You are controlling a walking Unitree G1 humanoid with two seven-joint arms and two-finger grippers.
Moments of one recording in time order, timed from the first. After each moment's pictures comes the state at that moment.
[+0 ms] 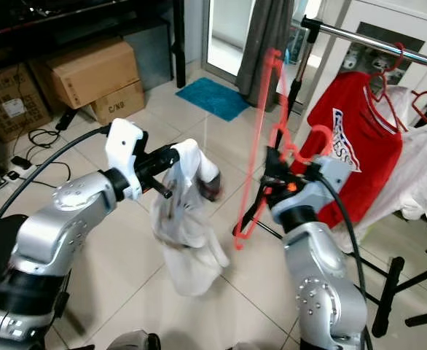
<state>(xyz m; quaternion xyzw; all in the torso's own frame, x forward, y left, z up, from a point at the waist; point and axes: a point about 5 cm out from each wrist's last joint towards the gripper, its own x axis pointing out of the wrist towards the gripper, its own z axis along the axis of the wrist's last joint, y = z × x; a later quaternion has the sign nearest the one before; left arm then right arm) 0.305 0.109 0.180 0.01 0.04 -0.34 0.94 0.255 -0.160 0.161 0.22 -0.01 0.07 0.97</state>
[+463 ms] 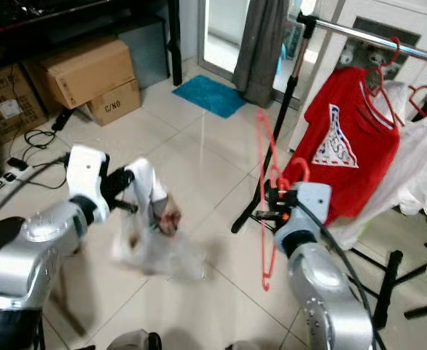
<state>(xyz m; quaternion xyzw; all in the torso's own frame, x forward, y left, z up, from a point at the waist) 0.283 0.154 0.144 0.03 0.10 -0.17 0.98 0.239 -0.164 0.123 0.09 0.10 0.04 0.99</state>
